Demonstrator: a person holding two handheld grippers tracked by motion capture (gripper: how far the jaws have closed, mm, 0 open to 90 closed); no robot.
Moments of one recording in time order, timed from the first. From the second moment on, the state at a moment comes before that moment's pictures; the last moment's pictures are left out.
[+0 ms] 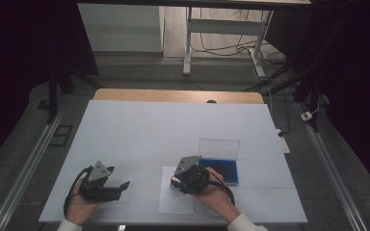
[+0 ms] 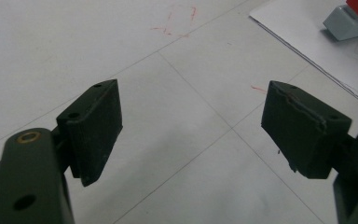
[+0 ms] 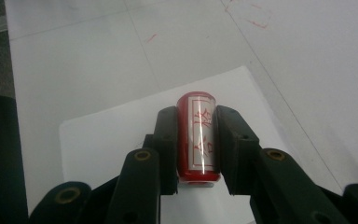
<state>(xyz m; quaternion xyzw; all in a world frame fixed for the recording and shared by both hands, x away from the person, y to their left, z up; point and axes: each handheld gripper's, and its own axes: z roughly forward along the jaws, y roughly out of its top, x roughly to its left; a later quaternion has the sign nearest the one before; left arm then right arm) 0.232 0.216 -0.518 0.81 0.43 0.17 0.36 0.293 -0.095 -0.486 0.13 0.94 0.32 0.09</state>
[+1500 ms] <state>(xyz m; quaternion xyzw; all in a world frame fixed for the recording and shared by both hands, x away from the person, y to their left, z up) 0.230 0.215 -0.518 0.81 0.43 0.17 0.36 0.293 -0.090 -0.495 0.13 0.94 0.29 0.09</state>
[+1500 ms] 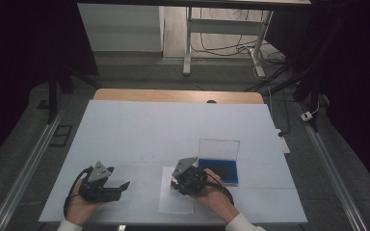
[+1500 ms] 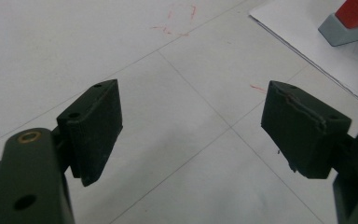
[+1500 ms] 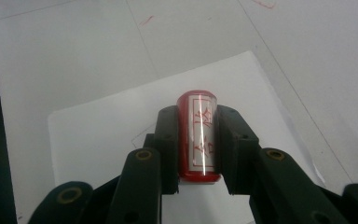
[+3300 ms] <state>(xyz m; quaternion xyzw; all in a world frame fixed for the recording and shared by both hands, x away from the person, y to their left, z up) 0.232 0.215 -0.519 0.81 0.43 0.17 0.36 0.299 -0.118 -0.462 0.16 0.91 0.37 0.08</state>
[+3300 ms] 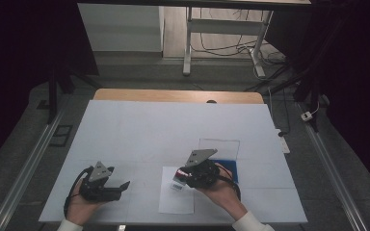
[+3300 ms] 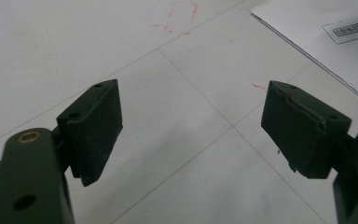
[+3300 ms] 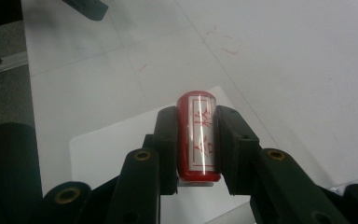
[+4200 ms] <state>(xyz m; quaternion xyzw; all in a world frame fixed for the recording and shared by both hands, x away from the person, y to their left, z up) 0.233 0.215 -0.517 0.81 0.43 0.18 0.36 0.307 -0.164 -0.431 0.19 0.89 0.41 0.12</state>
